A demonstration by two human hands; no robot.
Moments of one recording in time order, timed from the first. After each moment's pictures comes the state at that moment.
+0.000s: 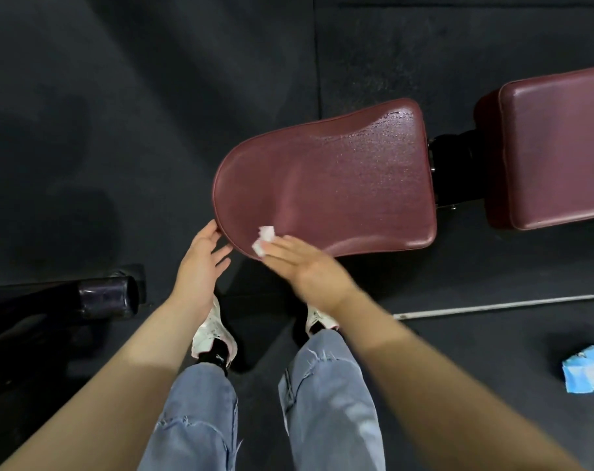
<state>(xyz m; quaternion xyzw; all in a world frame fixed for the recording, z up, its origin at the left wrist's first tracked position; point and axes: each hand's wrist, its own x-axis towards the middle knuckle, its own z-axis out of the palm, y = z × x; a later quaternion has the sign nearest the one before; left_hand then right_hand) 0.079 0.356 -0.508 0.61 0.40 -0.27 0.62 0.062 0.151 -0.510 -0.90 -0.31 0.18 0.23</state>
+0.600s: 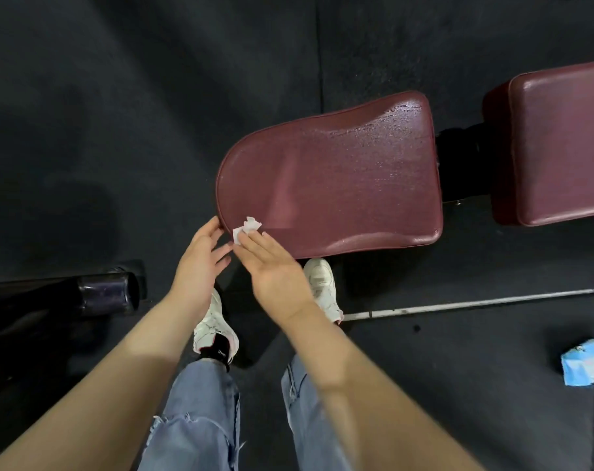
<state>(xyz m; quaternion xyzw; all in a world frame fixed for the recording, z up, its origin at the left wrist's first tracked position) 0.082 0.364 -0.509 0.61 0.40 -0.30 0.62 0.052 0.224 -0.515 -0.94 -0.18 0.16 0.25</state>
